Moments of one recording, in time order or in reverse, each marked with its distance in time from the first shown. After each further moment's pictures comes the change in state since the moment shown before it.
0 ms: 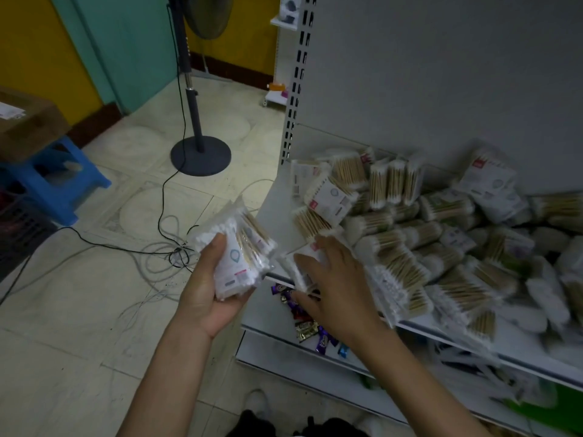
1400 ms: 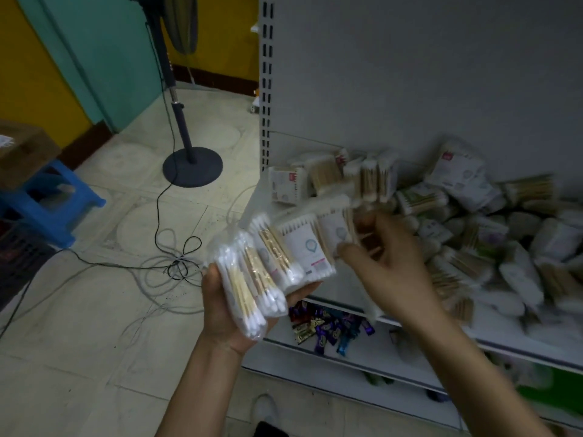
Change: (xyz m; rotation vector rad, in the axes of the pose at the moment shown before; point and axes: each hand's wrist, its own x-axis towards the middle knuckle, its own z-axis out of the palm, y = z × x) left_hand -0.006 -0.047 0.031 -0.090 -0.139 0.021; right_hand -0.006 0.001 -0.112 0.621 0.237 0.334
